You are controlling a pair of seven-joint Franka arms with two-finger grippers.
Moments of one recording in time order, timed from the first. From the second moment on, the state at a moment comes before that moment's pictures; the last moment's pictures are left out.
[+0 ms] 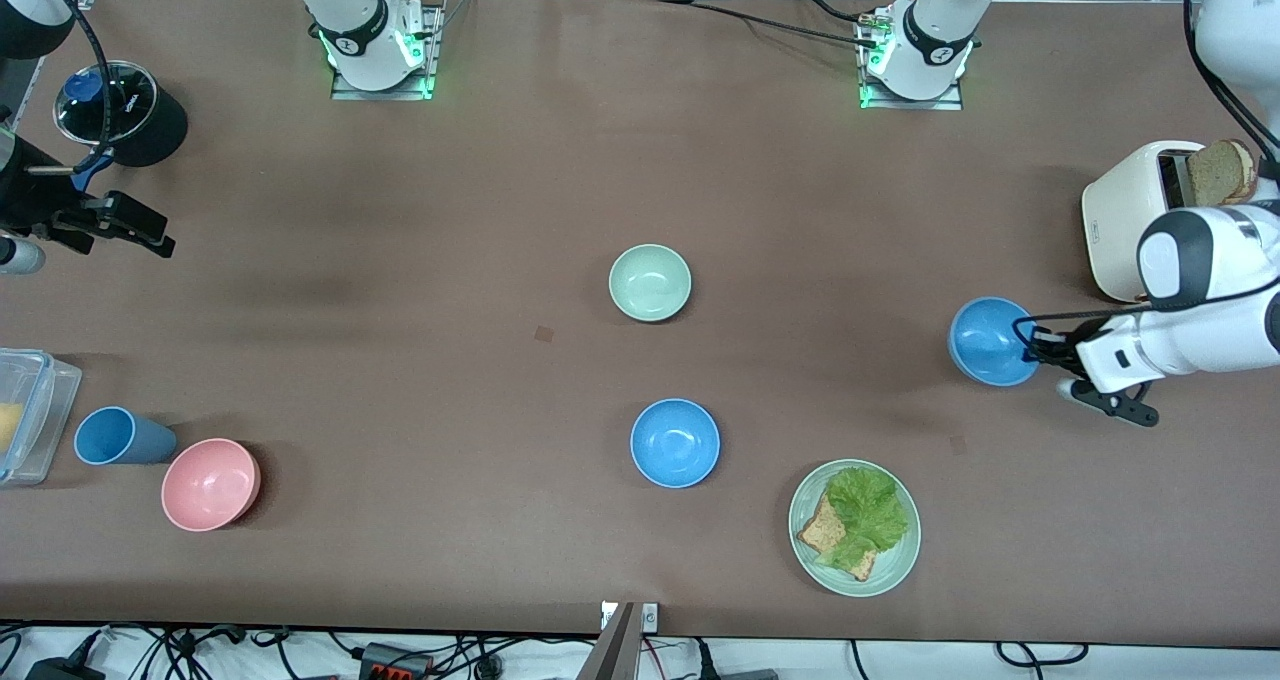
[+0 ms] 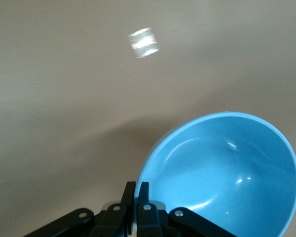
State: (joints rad) left arm 0.44 0.49 -0.37 -1.74 0.04 2.00 0.37; right arm -0.01 0.03 -0.05 -1.70 0.01 1.76 -0.02
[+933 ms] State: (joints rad) left arm 0.13 0.50 -0.77 -1.80 0.03 2.17 -0.90; right arm -0.01 0.03 -0.05 -1.70 0.01 1.74 -0.02
